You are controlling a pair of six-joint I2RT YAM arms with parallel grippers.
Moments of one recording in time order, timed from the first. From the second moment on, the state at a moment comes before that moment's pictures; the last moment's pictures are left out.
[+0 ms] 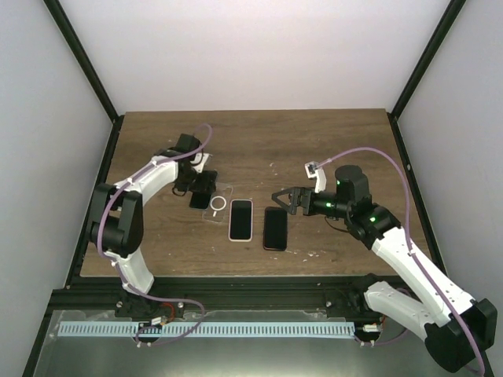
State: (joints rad) left arm -0.28 1.78 1.27 -0.75 0.16 -0.11; right arm 0.48 0.91 0.79 -0.32 -0.60 0.61
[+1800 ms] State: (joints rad) left arm -0.41 1.86 1.23 -0.70 0.17 -0.21; right arm 0.48 0.93 0.75 -0.28 -0.61 0.65
